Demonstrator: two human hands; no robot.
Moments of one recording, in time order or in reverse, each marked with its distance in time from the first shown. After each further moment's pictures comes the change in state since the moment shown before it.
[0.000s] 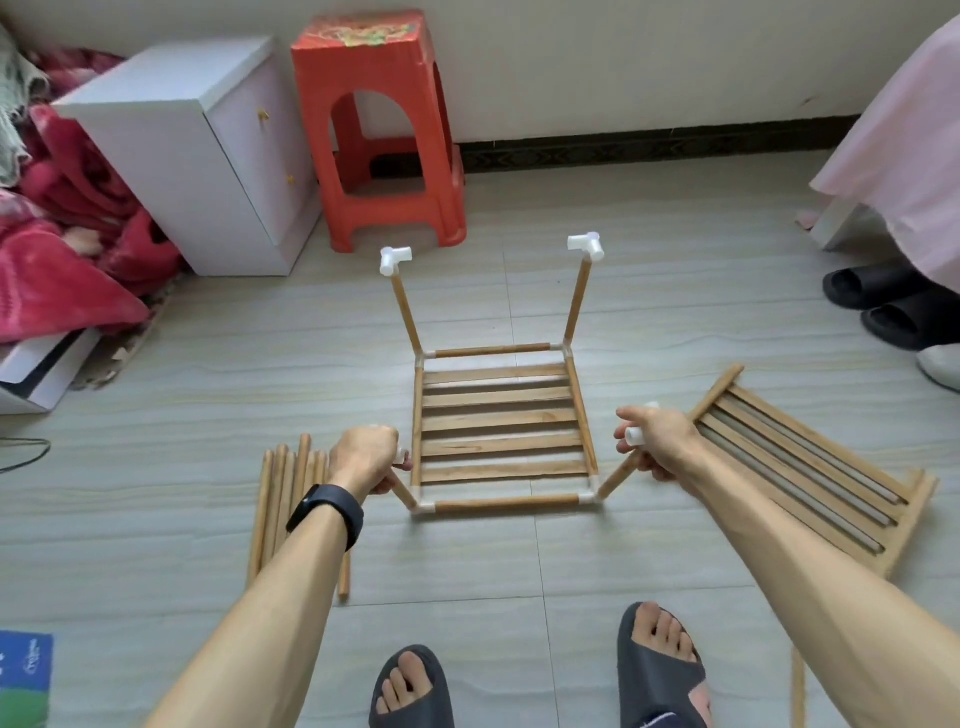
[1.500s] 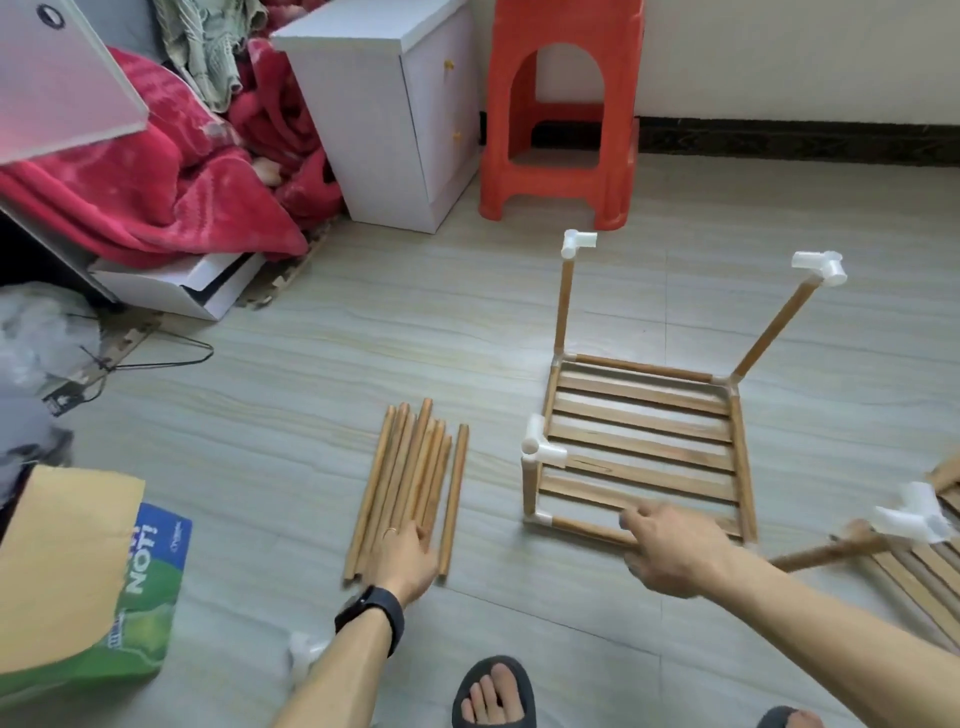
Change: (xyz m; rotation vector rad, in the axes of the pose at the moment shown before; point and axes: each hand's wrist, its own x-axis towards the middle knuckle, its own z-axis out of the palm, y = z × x) left_hand 0.026 -0.198 -0.003 0.330 0.031 -0.118; right_hand -0.007 0.017 0.168 -1.525 -0.393 -0.694
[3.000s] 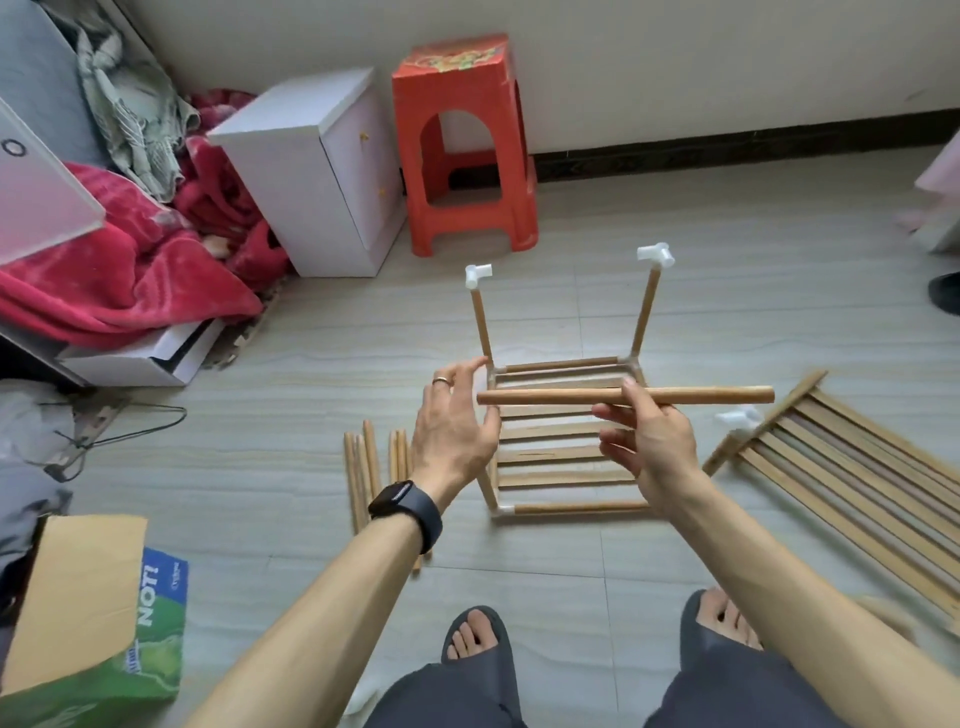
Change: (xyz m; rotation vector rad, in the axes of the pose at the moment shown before) left_hand -0.131 0.166 -0.074 -0.109 0.472 0.799; right_hand -0.140 -0.005 -0.080 2.186 0.656 0.258
